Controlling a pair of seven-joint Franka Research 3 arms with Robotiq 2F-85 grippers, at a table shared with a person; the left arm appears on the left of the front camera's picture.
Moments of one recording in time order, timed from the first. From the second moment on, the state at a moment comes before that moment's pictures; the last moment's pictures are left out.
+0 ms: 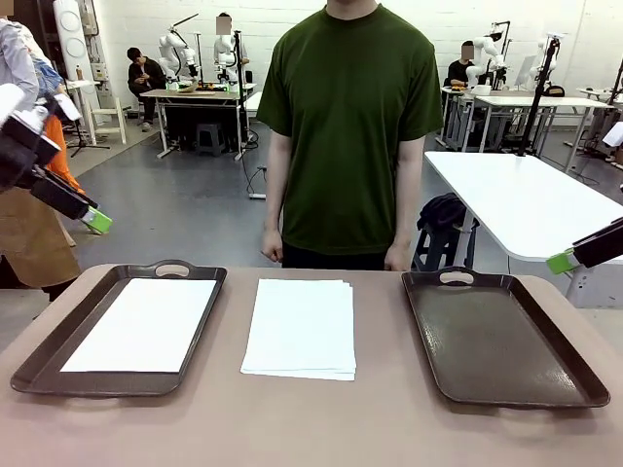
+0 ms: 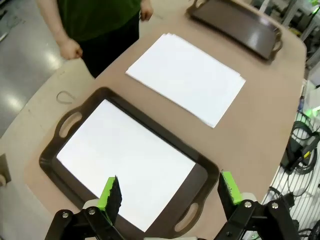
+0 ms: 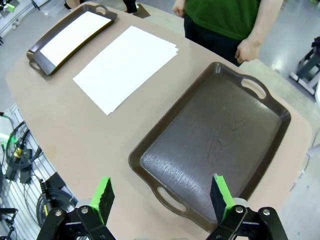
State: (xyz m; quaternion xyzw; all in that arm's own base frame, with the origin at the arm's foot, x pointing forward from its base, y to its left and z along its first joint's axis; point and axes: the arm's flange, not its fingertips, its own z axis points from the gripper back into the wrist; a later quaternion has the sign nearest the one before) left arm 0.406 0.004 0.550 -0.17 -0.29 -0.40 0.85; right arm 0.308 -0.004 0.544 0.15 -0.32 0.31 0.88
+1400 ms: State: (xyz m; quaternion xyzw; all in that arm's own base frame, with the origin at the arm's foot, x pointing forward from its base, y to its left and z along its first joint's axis) left arm 0.431 -0.016 0.536 -0.18 -0.25 -0.31 0.90; right arm 0.308 -0.004 0.544 0.15 -0.32 0.31 0.88
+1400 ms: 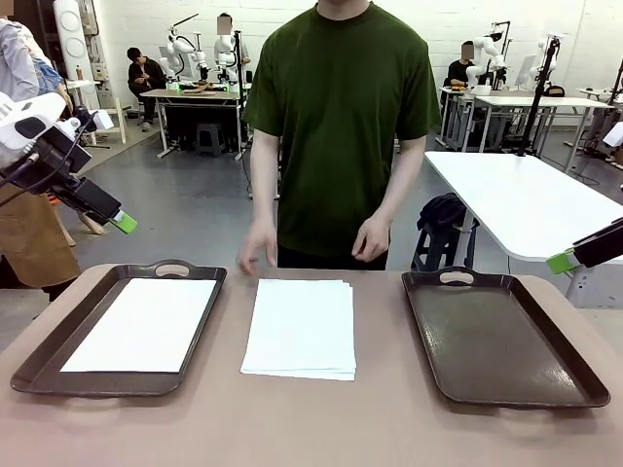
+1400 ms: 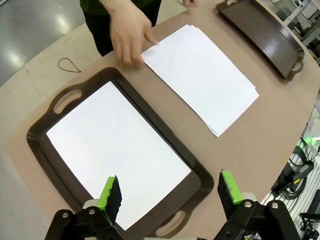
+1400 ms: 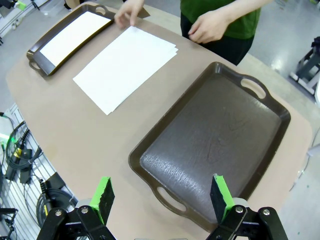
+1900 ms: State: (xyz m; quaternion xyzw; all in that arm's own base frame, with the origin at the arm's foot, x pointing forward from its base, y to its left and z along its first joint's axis) left arm 0.431 -0.016 0.536 -0.18 -0.25 -0.31 0.90; right arm 0.308 -0.004 0.544 0.15 -0.32 0.31 0.88
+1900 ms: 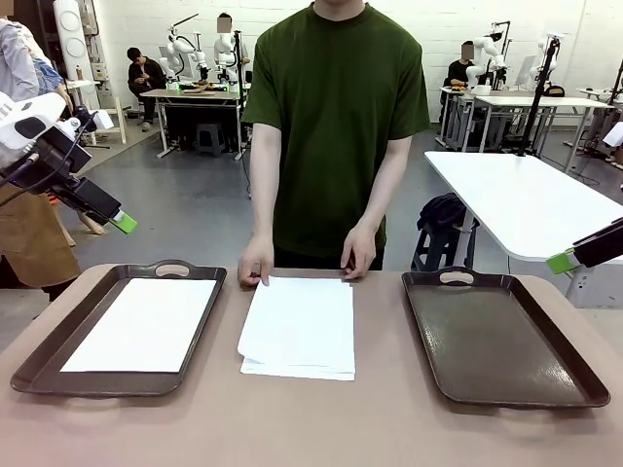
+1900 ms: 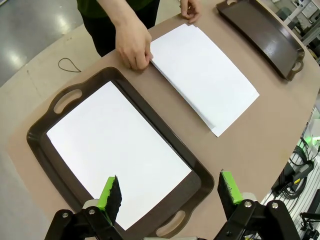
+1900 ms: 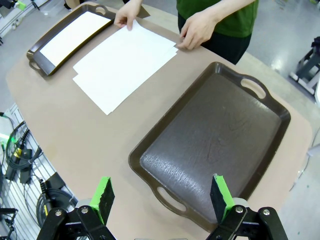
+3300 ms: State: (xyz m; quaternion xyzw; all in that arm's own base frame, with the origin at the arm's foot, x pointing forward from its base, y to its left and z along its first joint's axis) left arm 0.431 -0.016 0.536 -0.18 -0.25 -0.31 0.90; right arm 0.308 -0.004 0.544 0.15 -0.32 0.31 0.88
